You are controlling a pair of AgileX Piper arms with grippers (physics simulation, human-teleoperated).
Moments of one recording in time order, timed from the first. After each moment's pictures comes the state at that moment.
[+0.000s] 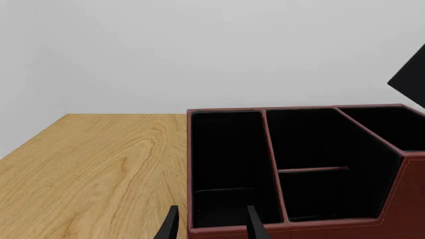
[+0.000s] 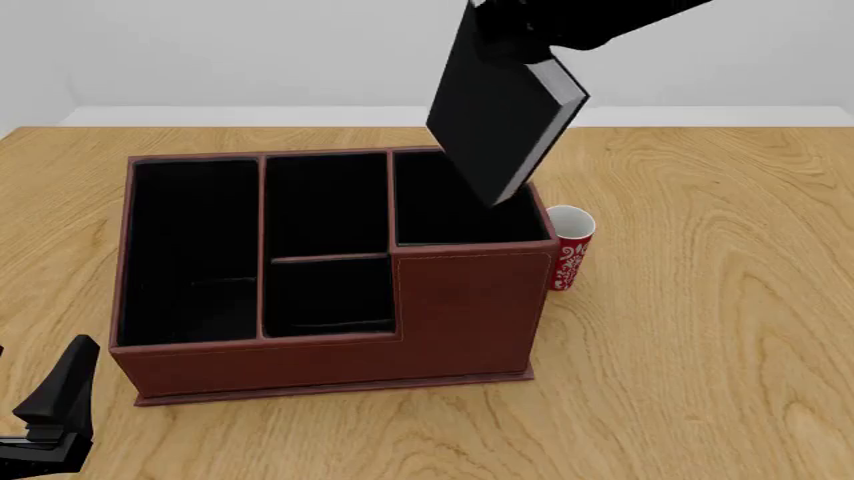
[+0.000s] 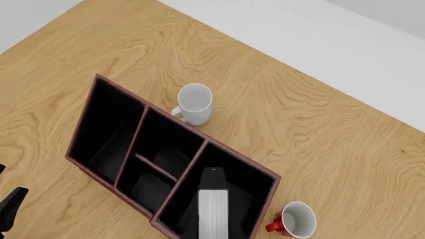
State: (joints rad) left arm 0.00 0.00 0.00 0.00 0.00; right arm 0.62 1.46 -1.75 0.93 0.00
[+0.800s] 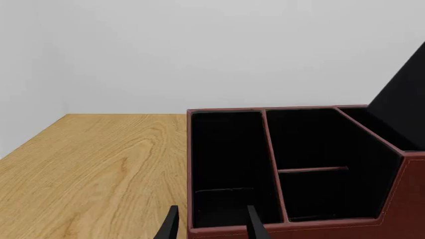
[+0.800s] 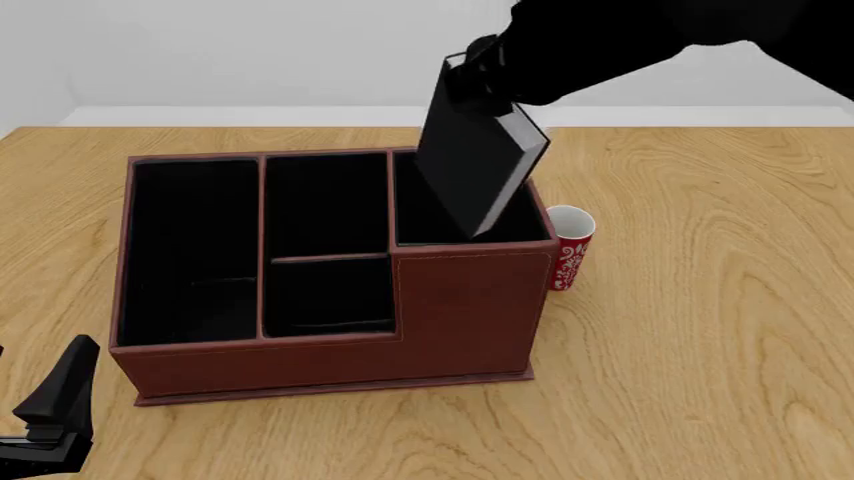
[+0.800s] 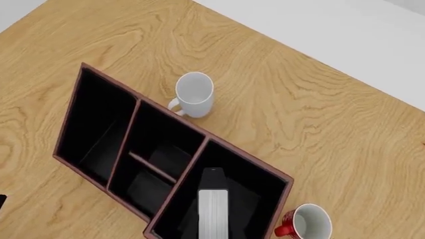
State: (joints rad) left arm 0.00 0.00 0.00 0.00 0.00; right arm 0.63 1.51 -1.62 0.81 0.02
